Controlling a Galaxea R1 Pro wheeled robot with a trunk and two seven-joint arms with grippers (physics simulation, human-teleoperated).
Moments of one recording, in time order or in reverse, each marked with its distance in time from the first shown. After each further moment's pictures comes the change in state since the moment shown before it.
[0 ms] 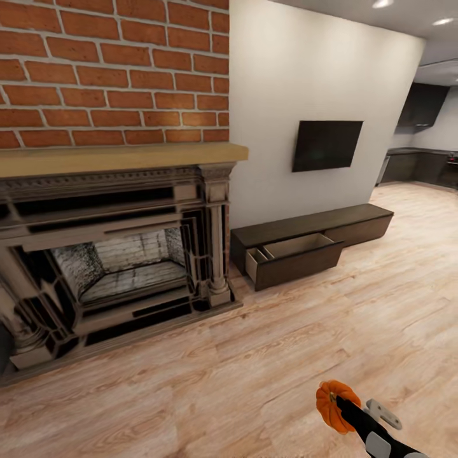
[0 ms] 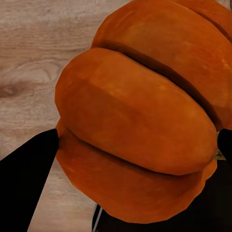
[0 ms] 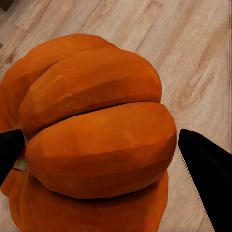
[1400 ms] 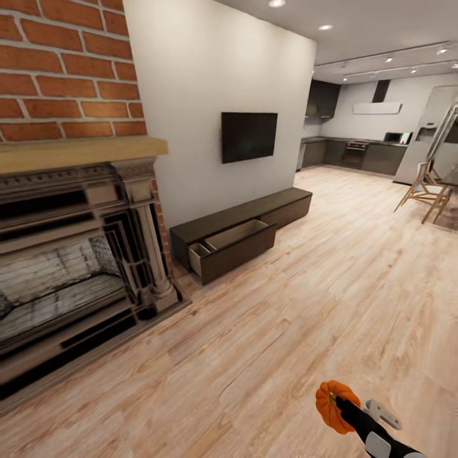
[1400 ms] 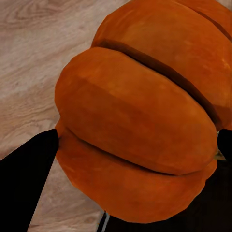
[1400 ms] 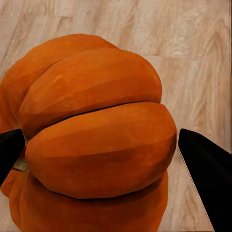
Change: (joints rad) left arm -0.009 0.026 0.004 -0.055 -0.008 -0.009 -0.004; right arm 0.000 0.001 0.000 0.000 0.000 0.004 0.001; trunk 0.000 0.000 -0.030
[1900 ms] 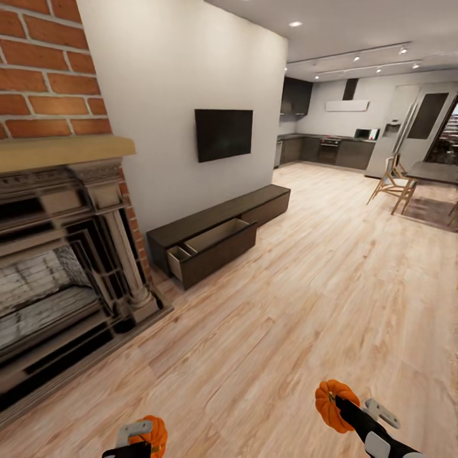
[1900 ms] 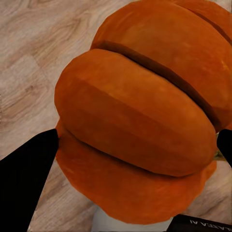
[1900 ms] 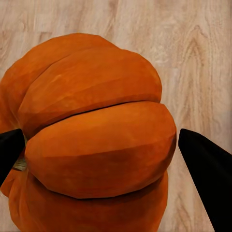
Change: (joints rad) left arm -0.008 0.008 -0.015 -0.350 -0.081 0.129 -0.001; right arm 0.000 0.001 0.000 -0.002 0.014 -0.007 0.000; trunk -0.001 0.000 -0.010
